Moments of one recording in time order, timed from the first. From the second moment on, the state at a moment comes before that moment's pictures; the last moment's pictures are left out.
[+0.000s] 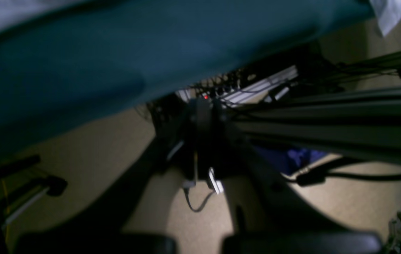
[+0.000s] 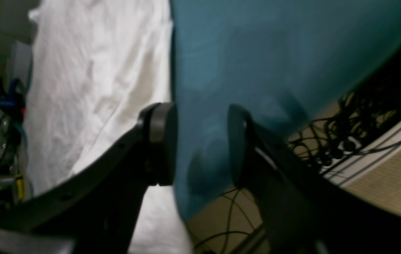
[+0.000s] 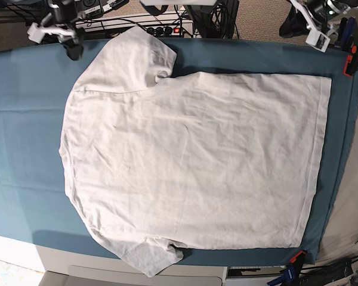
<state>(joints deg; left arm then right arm) 56.1 -22.6 -21.6 116.4 -40.2 -36.2 32.3 -42.7 -1.7 36.5 102.7 61.2 14.5 -28.6</state>
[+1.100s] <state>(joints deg) 37.0 -25.5 -21.4 111.9 -33.6 -26.1 39.8 -40.1 -1.4 25.2 102.9 51.0 16.0 -29.7</state>
